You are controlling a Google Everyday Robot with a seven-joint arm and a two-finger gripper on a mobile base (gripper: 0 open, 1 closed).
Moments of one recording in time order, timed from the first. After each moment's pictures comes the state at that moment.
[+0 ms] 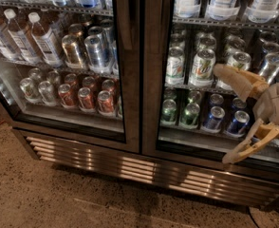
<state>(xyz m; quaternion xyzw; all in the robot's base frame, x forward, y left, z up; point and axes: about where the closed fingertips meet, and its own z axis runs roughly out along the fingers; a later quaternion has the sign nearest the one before) 0.392 -0.145 0.953 -0.52 0.51 0.39 0.56</state>
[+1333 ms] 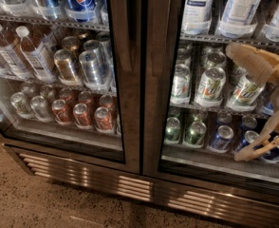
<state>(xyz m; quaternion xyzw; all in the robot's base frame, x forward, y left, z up) 0.371 -0.144 1.004 -0.54 0.49 0.36 0.59</state>
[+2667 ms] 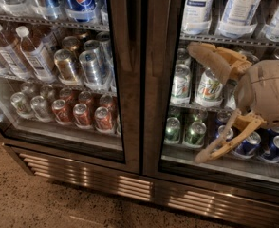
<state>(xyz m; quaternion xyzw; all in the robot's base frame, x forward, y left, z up) 0.369 -0.082 1.002 -0.58 0.48 0.35 0.56</state>
